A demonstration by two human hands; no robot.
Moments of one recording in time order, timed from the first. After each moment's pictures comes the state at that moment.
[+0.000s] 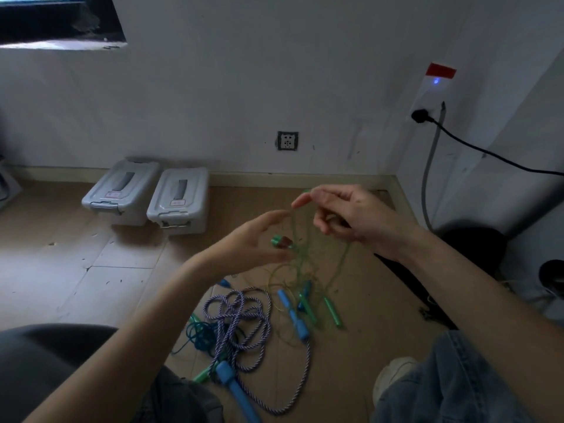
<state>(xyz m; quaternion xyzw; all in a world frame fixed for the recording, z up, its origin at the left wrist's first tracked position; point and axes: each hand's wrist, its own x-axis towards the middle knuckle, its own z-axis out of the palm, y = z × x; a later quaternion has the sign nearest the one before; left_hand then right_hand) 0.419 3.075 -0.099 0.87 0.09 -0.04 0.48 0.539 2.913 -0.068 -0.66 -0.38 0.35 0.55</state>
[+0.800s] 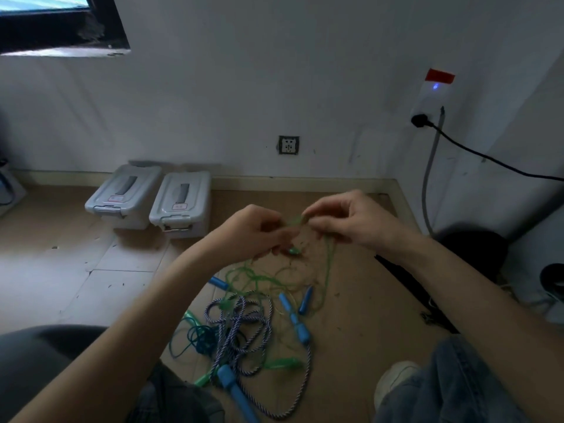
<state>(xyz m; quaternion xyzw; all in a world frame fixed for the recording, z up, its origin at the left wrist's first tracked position) 0.426 3.079 -0.079 0.89 0.07 0.00 0.45 0.535 2.910 -0.061 -0.72 -0.42 0.28 0.48</state>
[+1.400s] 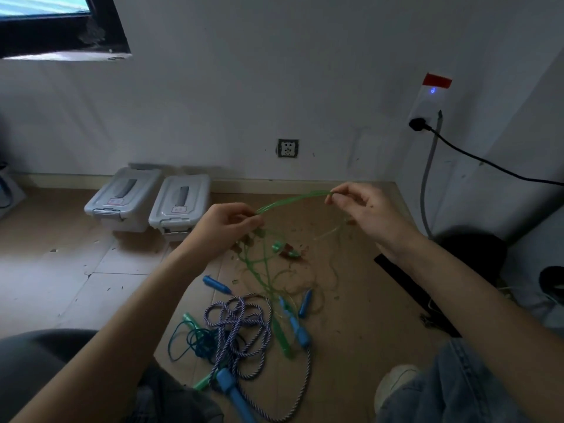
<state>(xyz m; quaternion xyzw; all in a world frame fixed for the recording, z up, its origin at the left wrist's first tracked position) 0.419 3.107 -0.094 0.81 0.17 0.10 0.55 0.544 2.908 -0.069 -0.78 -0.31 0.15 0.52</state>
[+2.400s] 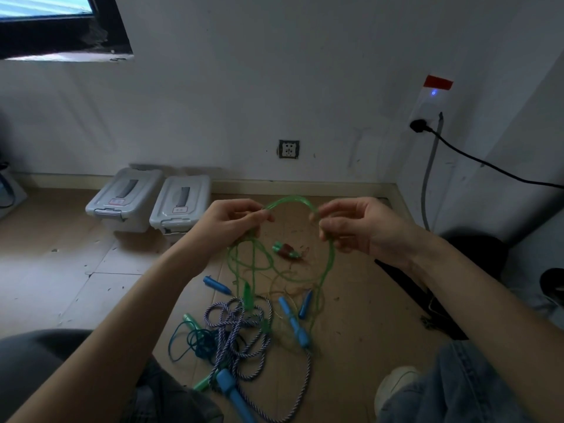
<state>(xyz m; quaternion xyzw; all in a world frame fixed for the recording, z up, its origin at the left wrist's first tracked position) 0.412 3.098 -0.076 0.78 0.14 0.09 0.60 0.541 2.898 -0.064 -0.62 -0.31 0.41 0.60</state>
